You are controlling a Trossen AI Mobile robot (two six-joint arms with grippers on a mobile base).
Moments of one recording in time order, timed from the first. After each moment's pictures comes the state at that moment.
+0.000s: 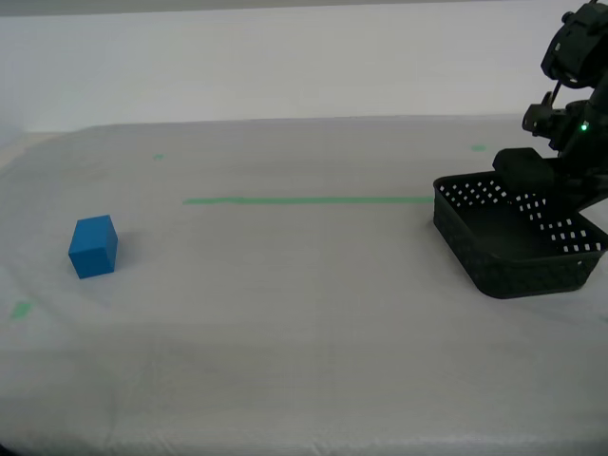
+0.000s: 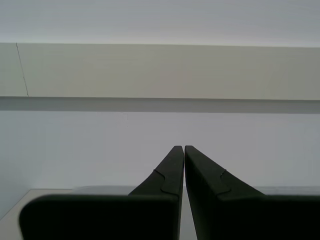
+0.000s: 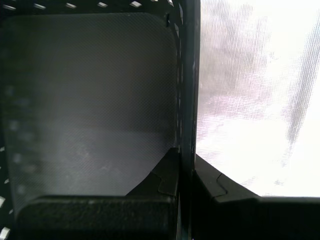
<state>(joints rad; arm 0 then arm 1) 0.11 1.71 0.79 -0.41 -0.01 0.02 0.00 1.05 0.52 0.61 -0.01 0.00</state>
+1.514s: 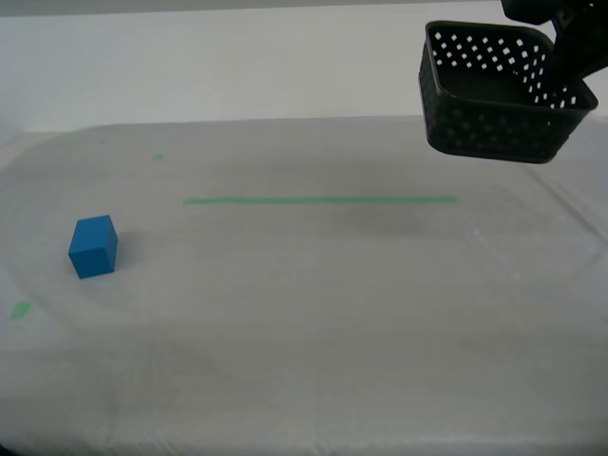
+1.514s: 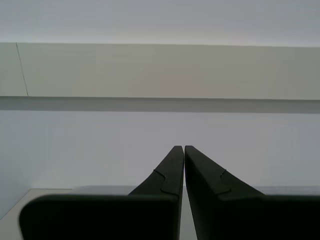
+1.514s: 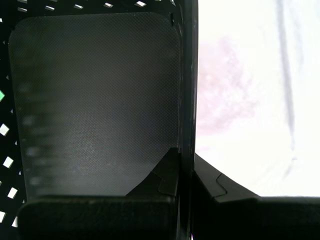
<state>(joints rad) 0.26 1.32 1.02 -0.77 -0.05 0.40 0.00 1.05 0.52 0.61 -0.01 0.00</state>
